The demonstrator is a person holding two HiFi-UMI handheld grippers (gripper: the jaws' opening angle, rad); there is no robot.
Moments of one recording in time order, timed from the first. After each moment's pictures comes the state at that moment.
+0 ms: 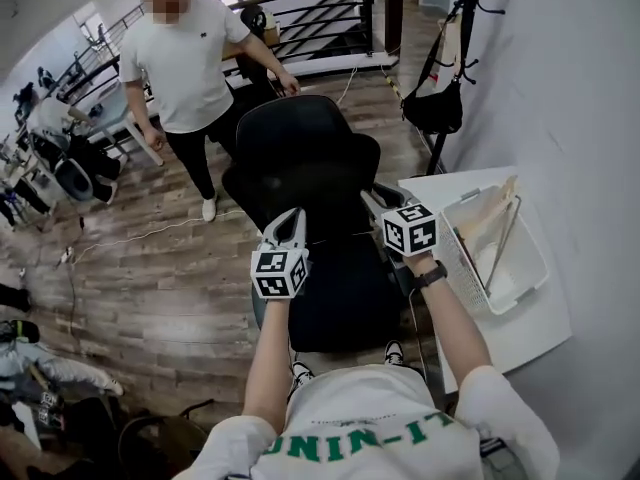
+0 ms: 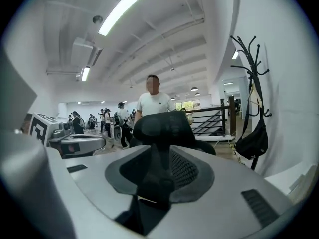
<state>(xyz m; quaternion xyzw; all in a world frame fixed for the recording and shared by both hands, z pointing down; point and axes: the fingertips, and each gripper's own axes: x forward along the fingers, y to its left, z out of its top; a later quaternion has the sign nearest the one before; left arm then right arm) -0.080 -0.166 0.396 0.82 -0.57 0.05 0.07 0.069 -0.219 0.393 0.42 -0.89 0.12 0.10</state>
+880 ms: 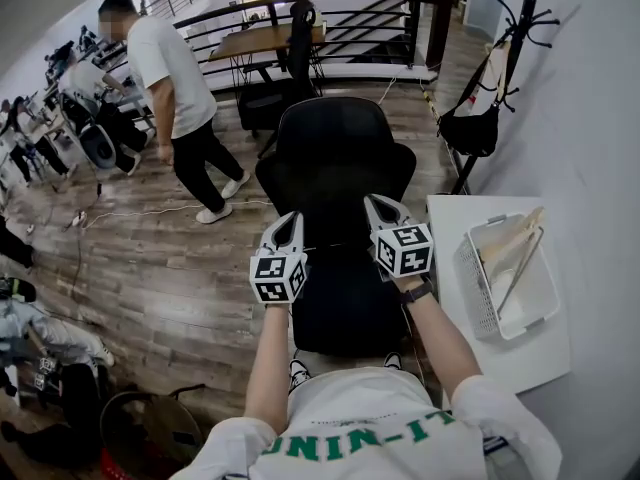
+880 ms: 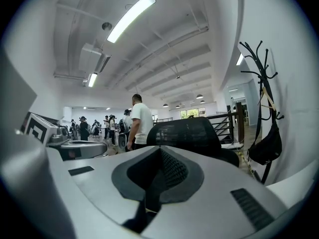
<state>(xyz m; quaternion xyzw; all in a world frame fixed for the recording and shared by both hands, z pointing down) -0.167 -0.138 0.392 0.77 -0.64 0.02 0.07 -0.023 -0.197 0.377 0.40 -0.91 0.08 0.05</state>
